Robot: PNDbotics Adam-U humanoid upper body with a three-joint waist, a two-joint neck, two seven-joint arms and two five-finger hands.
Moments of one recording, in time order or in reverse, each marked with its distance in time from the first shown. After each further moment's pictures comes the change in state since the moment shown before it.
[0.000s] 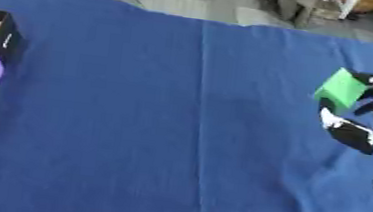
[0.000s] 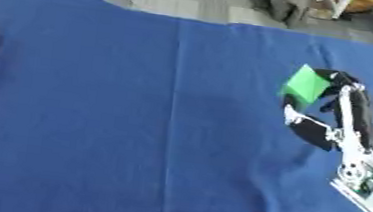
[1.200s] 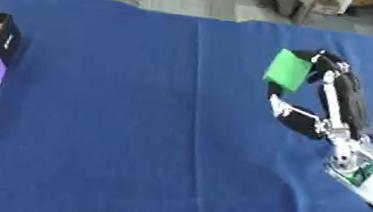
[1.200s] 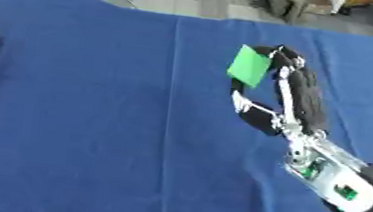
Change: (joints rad) left arm -0.148 0.287 0.013 -0.006 0.078 0.008 0.031; right arm -0.194 0.096 0.260 0.003 0.368 0.033 0.027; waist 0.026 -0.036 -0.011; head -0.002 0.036
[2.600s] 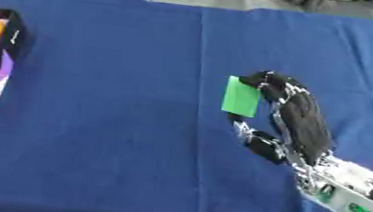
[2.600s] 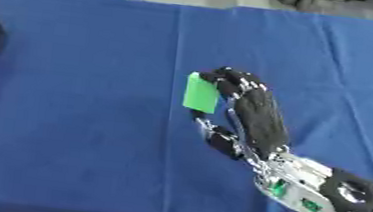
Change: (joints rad) left arm -0.497 -0.063 -0.461 -0.006 -0.326 0.285 -0.384; right arm -0.041 0.025 0.205 0.003 0.400 0.013 0.013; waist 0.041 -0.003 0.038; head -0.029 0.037
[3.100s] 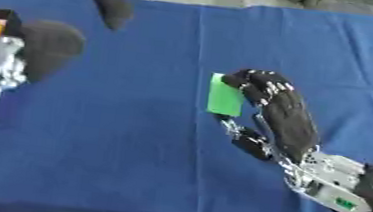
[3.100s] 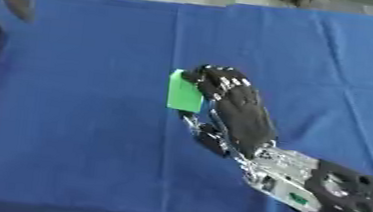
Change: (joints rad) left arm -0.096 -0.102 -0.117 0.000 -0.125 0.067 -0.091; right arm -0.038 0.003 0.030 0.000 0.085 0.017 0.017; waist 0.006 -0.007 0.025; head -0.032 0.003
